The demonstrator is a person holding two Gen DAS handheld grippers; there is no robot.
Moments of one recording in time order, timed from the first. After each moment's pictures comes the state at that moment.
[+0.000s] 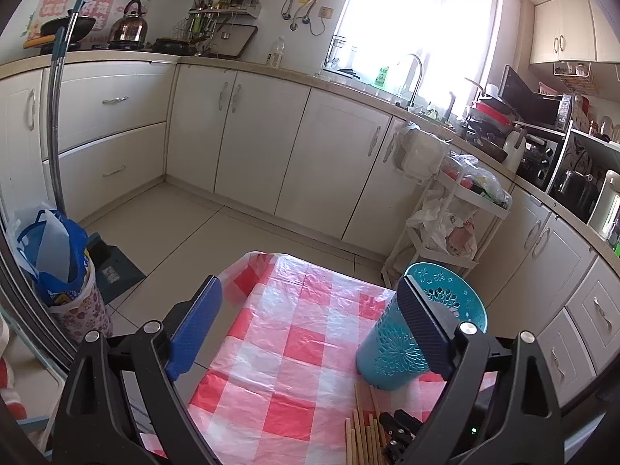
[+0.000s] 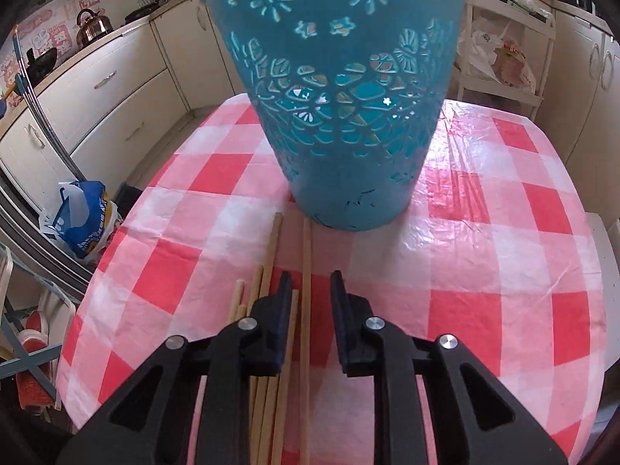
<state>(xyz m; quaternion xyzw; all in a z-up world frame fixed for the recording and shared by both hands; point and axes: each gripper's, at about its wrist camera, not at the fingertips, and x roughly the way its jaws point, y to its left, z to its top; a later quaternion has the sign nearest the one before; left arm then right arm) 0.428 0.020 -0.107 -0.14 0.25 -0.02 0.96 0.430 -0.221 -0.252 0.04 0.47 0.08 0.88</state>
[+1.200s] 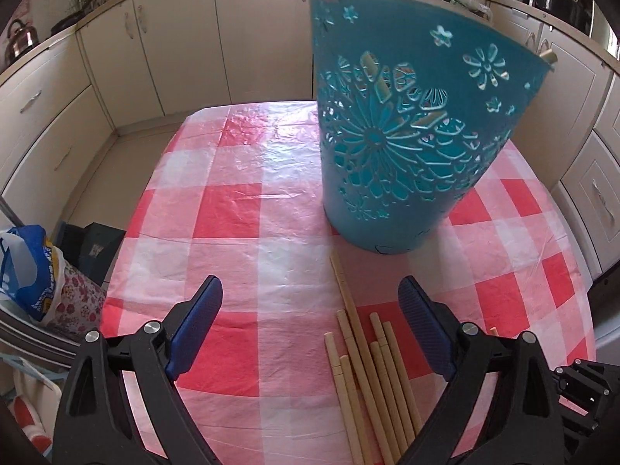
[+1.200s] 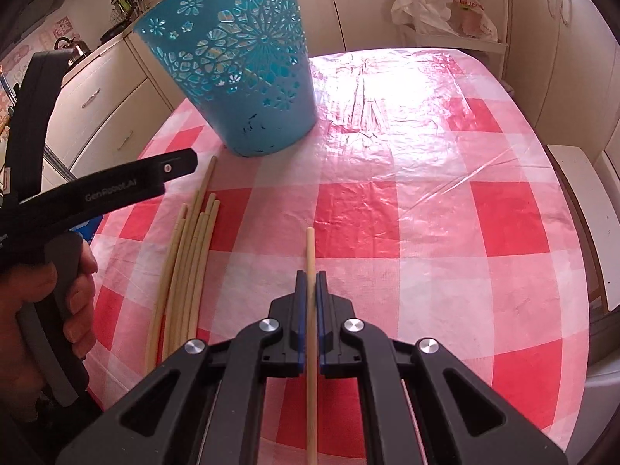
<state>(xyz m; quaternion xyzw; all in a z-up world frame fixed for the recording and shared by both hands) 0.479 -0.111 -0.260 0.05 0.45 -0.08 0.89 0.364 -0.304 -0.261 0.11 0.49 0.06 0.86</state>
